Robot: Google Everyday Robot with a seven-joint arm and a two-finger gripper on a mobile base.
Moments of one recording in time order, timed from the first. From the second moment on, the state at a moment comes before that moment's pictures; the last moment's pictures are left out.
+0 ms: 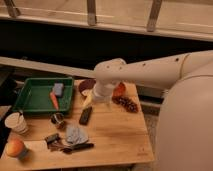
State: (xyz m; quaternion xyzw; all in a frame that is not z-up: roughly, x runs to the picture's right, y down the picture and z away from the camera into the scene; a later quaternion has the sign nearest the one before) arm -0.046 0.100 0.726 -0.33 0.13 0.67 0.65
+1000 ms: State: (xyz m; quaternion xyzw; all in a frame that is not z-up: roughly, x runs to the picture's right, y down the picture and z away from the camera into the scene) arm -0.113 0.156 0.732 -0.35 0.15 0.61 0.69
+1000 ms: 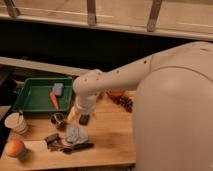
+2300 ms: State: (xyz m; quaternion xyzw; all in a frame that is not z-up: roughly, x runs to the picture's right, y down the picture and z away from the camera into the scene) arm -0.127 0.224 0.792 -0.43 0.14 0.65 0.62
